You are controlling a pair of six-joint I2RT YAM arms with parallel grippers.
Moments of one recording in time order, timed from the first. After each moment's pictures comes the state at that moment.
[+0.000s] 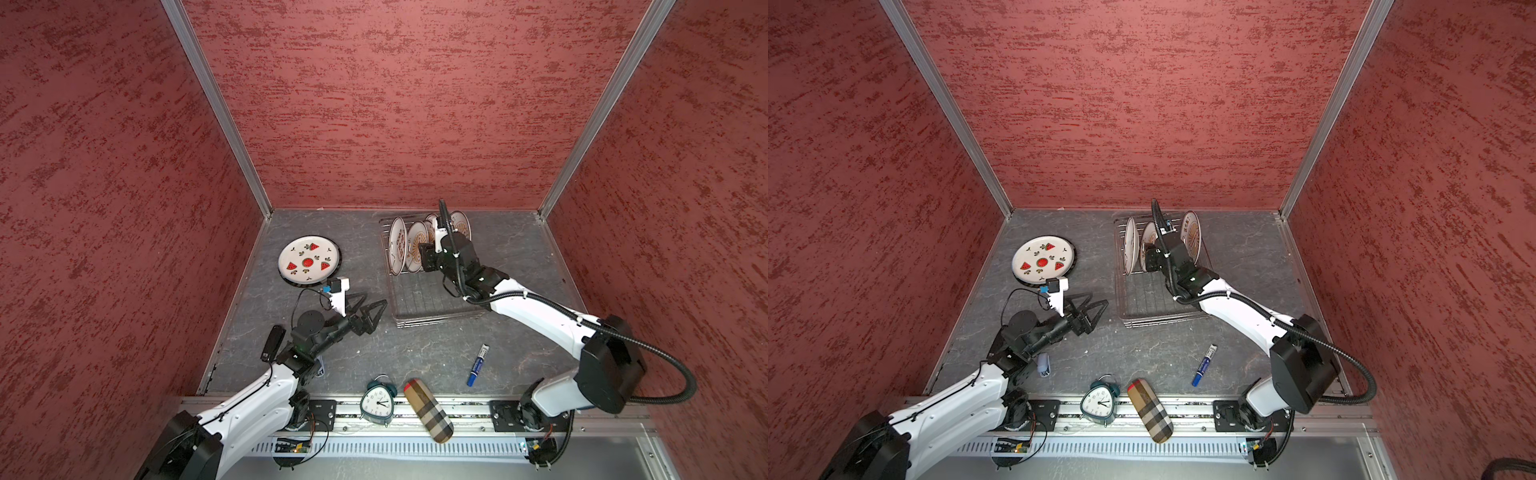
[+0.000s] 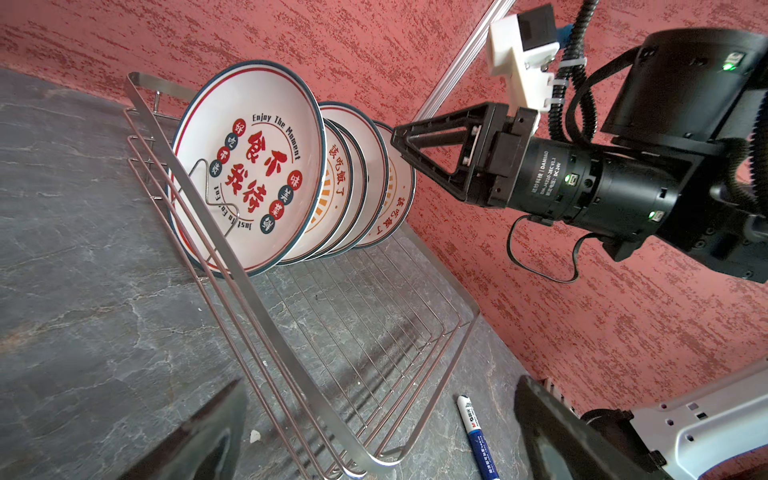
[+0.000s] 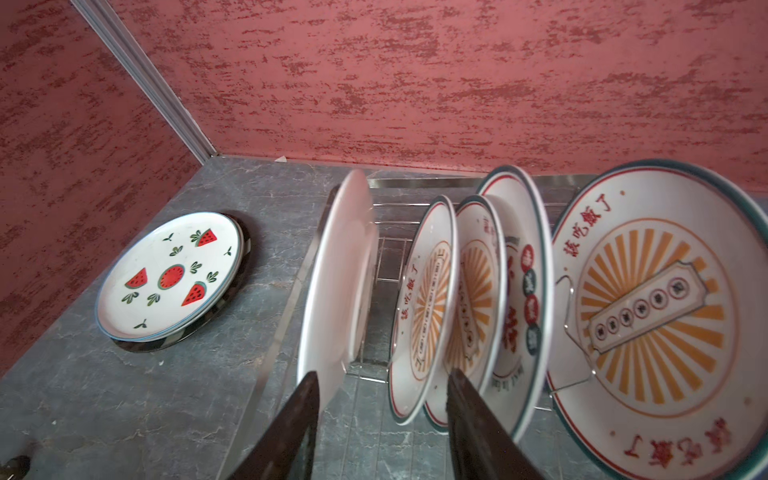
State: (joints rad) left arm -0.52 0.83 0.15 0.64 0.30 -0.63; right arm 0.70 1.52 1.15 -0.04 0.27 0.34
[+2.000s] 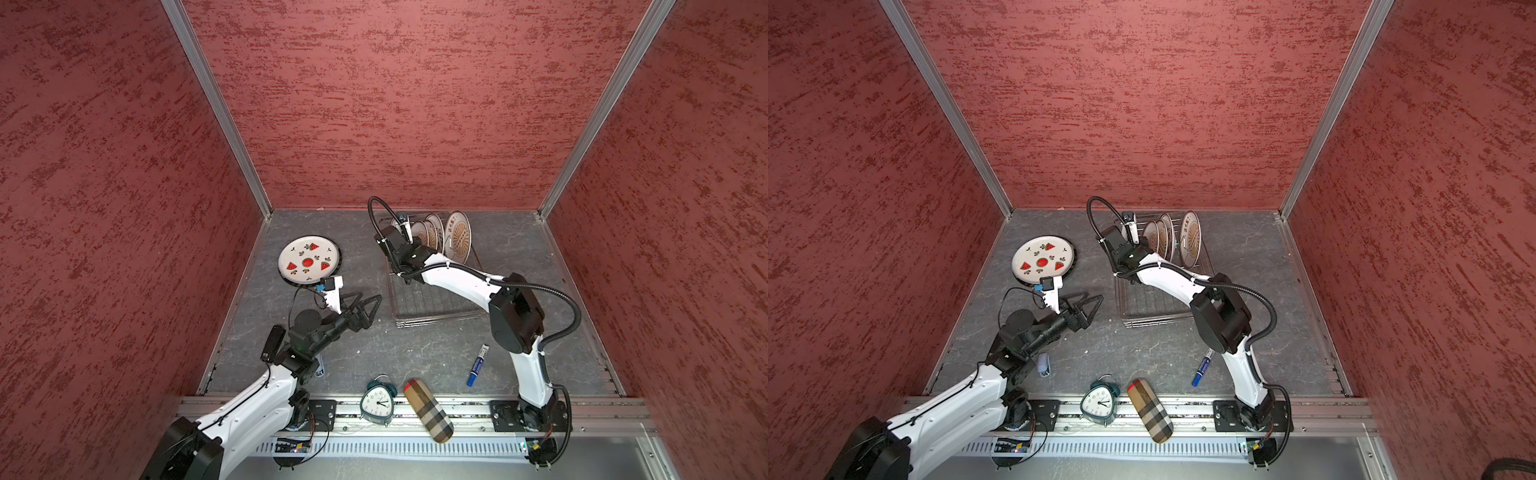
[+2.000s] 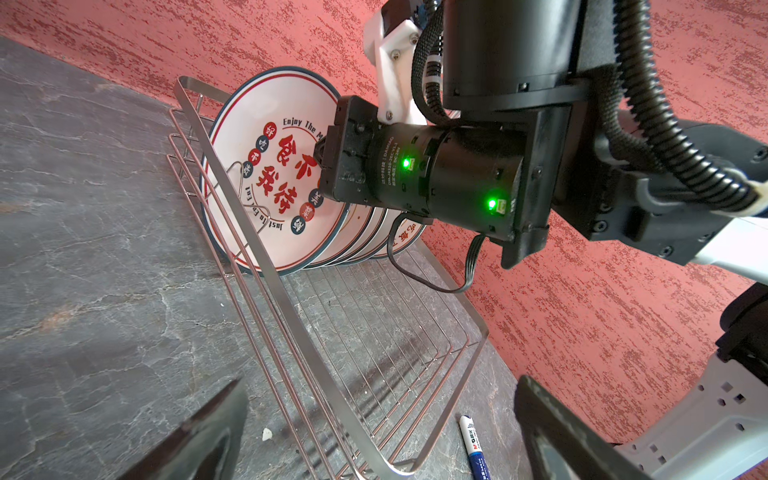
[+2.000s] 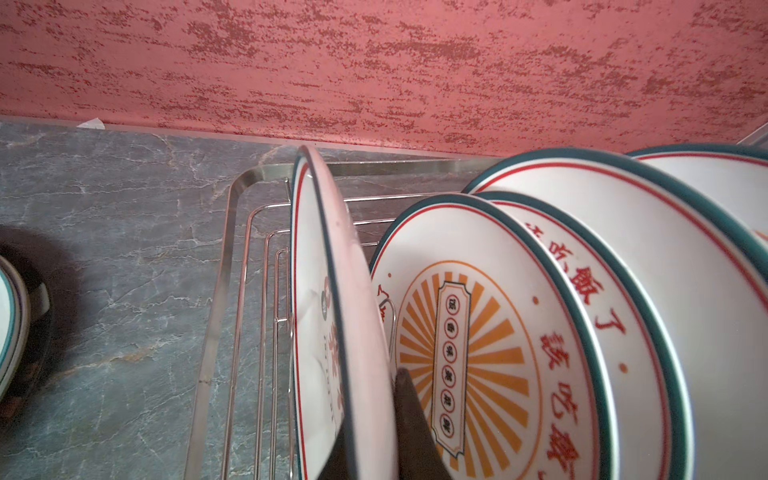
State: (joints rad) left arm -0.48 0.81 0.15 0.61 0.29 -0.69; right arm 0.79 2.10 1.75 -0.39 0.75 0.45
